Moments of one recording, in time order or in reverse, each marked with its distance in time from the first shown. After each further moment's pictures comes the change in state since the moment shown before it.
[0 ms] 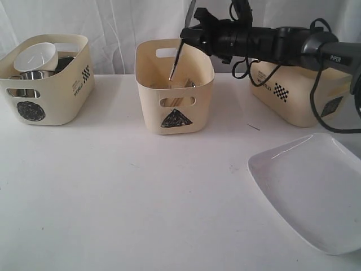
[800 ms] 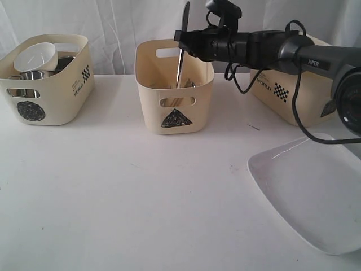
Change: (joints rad) left arm 0.000 0.000 0.000 0.000 0.000 0.000; right arm 0.090 0.001 -0.003 -0.075 -0.325 -0.268
